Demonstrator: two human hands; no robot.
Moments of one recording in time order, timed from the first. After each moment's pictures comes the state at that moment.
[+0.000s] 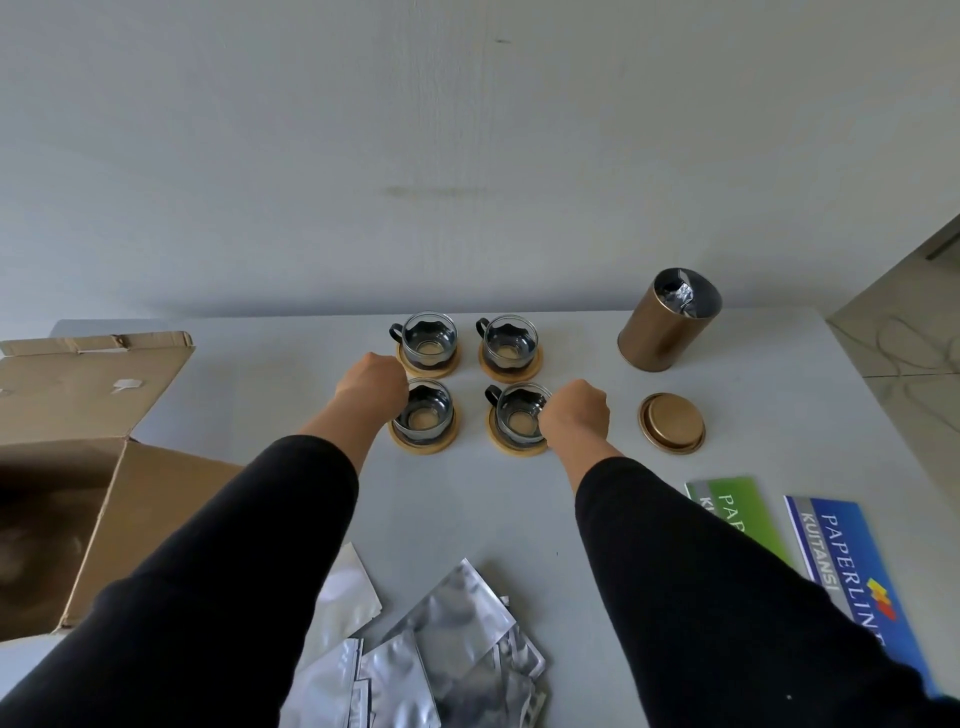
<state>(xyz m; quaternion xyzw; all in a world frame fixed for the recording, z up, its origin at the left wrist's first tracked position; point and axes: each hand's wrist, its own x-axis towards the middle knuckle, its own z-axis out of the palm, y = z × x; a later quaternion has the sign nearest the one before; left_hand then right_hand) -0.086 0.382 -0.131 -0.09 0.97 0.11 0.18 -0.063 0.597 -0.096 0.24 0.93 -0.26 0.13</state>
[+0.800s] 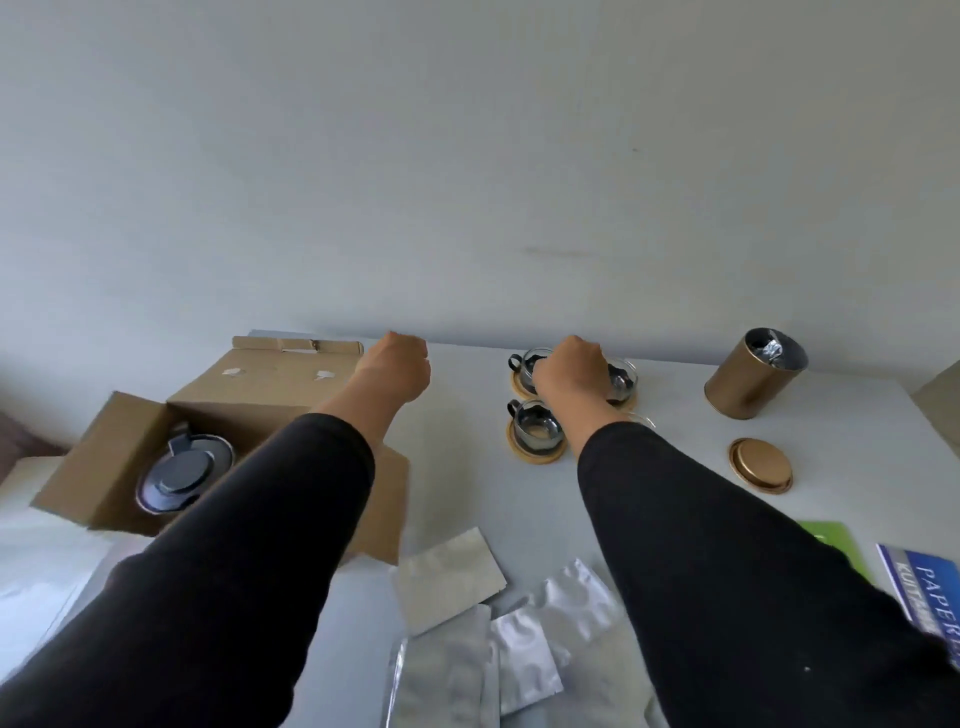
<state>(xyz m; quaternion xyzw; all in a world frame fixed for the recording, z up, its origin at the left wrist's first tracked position) -0.002 0.266 -0.026 -0.14 0.98 0.10 0.07 -0.020 0.456 -0.001 0.06 0.97 -0.25 0.03</state>
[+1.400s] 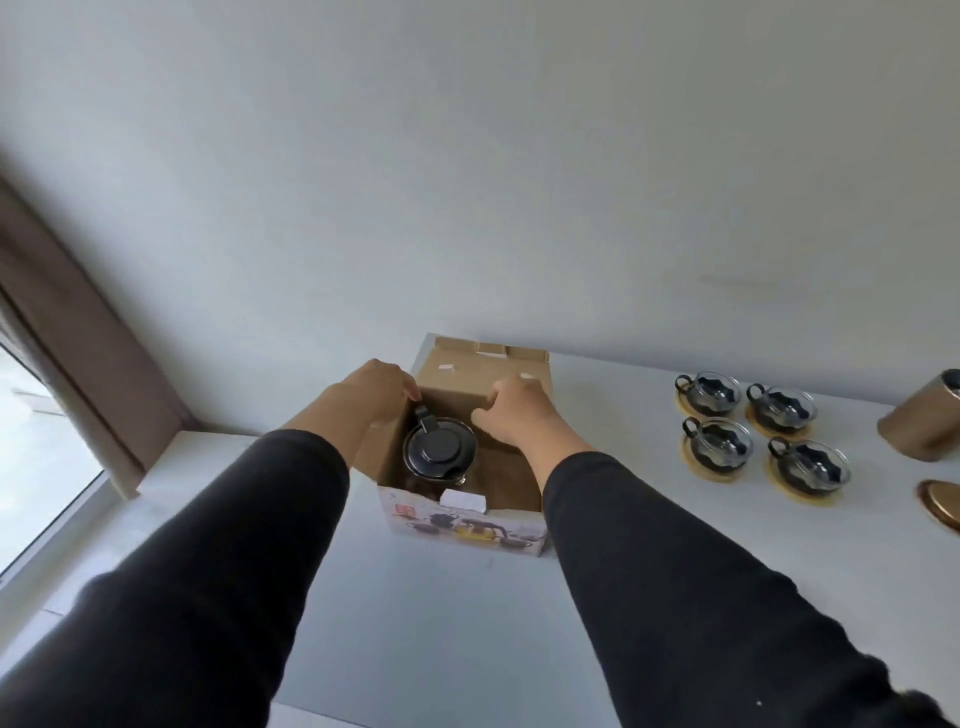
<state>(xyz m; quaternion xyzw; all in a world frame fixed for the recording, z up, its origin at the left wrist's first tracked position) 0.150 -0.003 -0.018 -0.15 0.97 0.11 0.12 0.115 0.183 -0.005 -0.16 0.94 -0.23 0.17</state>
